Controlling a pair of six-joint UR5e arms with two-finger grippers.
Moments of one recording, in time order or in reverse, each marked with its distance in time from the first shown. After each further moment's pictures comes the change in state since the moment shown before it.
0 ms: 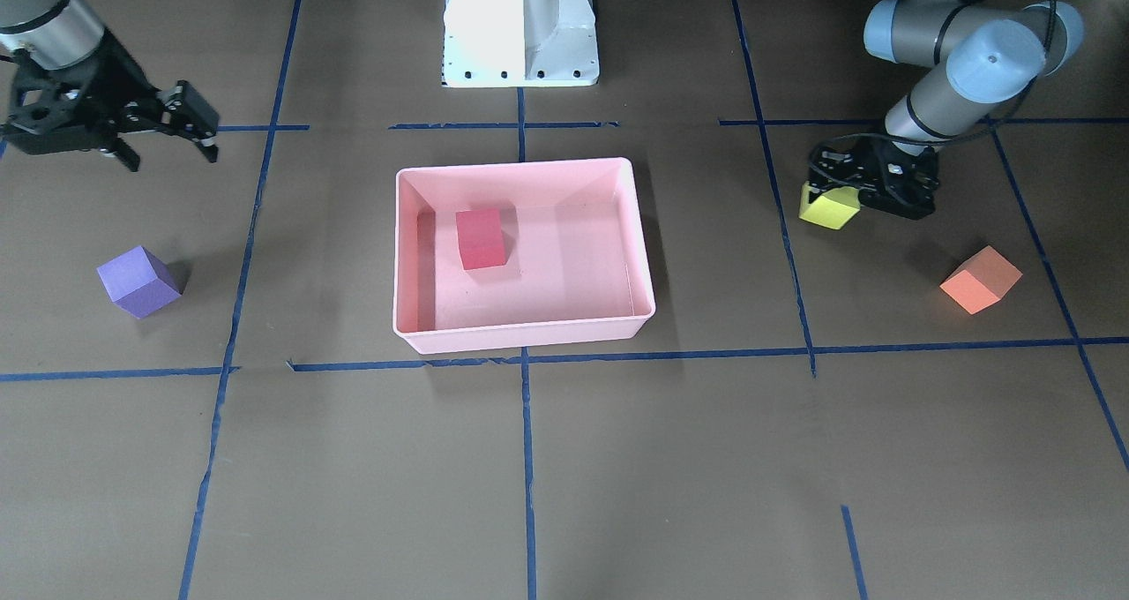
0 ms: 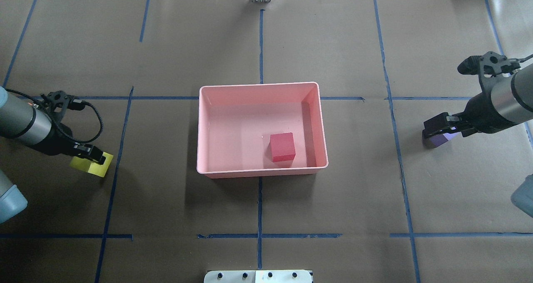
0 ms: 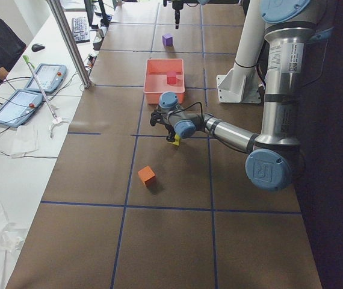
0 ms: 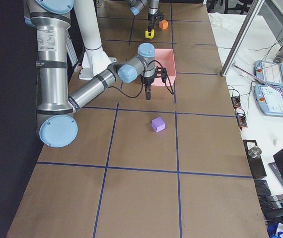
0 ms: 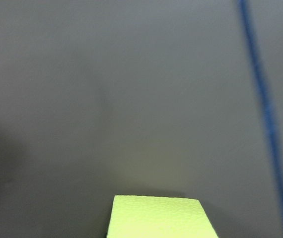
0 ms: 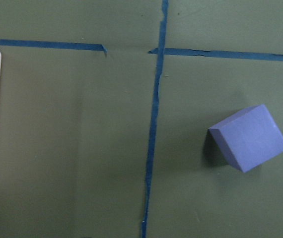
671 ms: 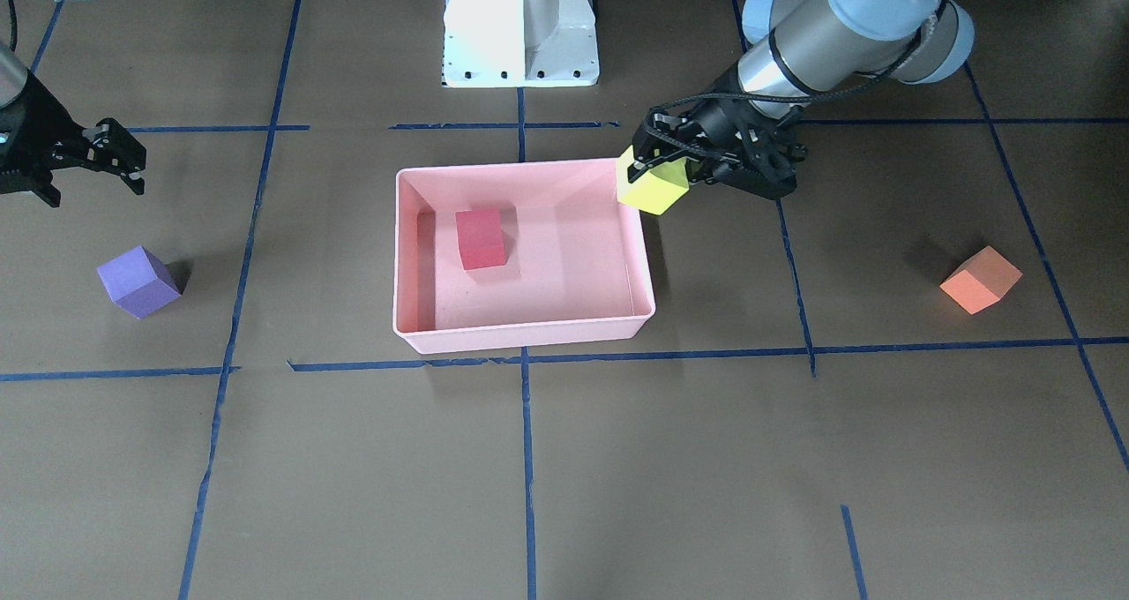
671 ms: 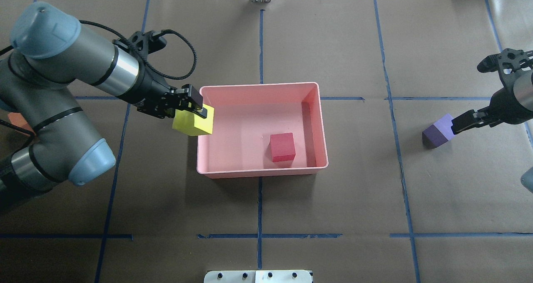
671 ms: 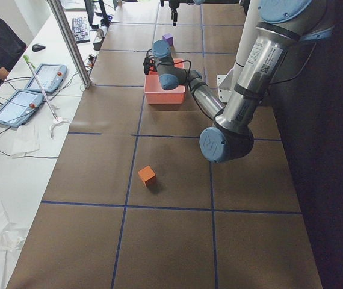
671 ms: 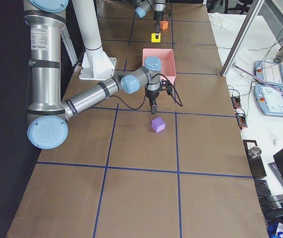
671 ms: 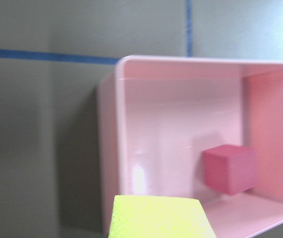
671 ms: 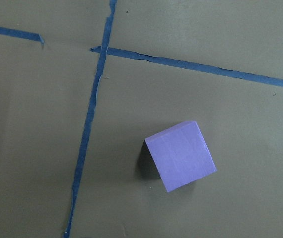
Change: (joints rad) left arm 0.034 -0.423 0.028 0.006 -0.003 -0.467; right arm 0.073 -0.018 -0.116 0.000 -0.003 -0.247
